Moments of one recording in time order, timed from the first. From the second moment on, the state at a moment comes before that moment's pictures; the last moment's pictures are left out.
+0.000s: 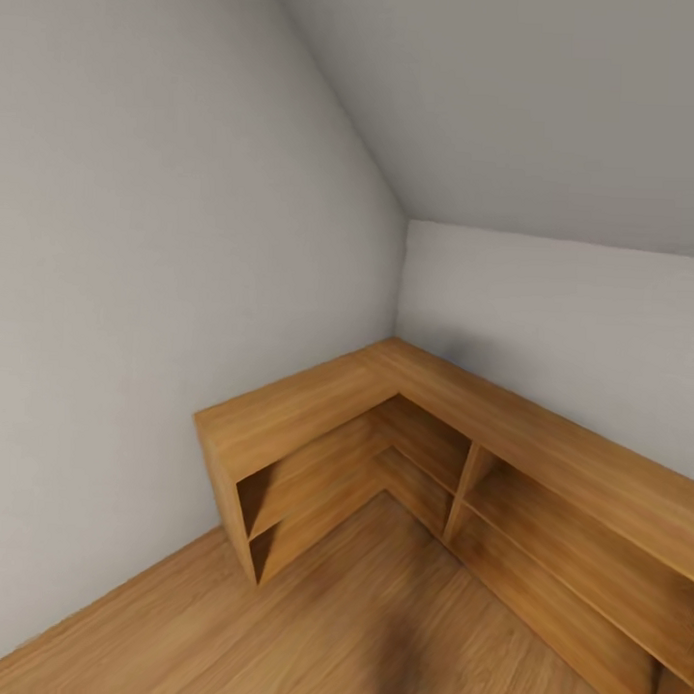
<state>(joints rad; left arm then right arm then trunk) 0.02 -0.05 0.27 -0.36 0.00 -0.47 0.01 -0.24 0.00 0.39 0.02 -0.42 -0.76 -0.23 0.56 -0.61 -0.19</state>
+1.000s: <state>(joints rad) 0.02 -0.05 0.27 -0.36 0.00 -0.47 0.01 -0.24 0.00 0.39 0.02 -0.42 -0.77 -0.23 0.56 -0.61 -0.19</state>
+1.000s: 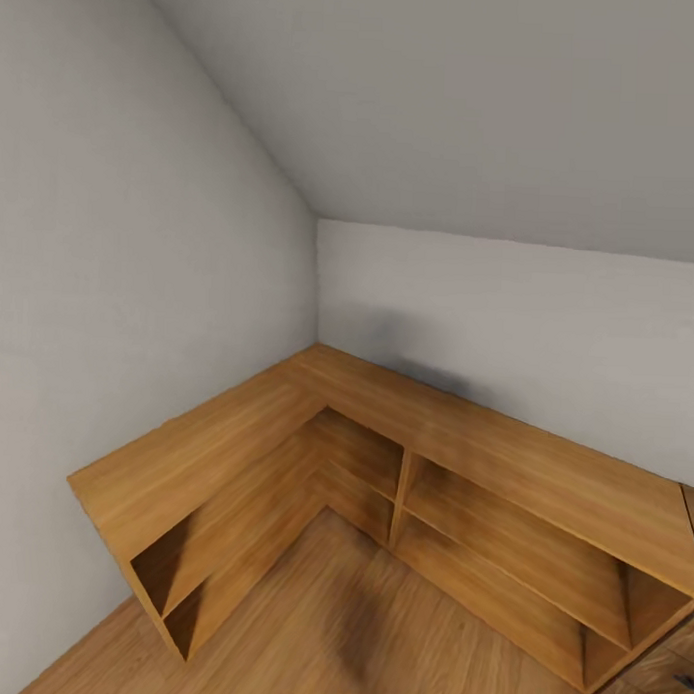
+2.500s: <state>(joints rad) 0.02 -0.05 0.26 -0.36 0.00 -0.47 -0.04 -0.24 0.00 0.39 0.02 -0.42 -0.77 -0.23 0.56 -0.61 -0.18</state>
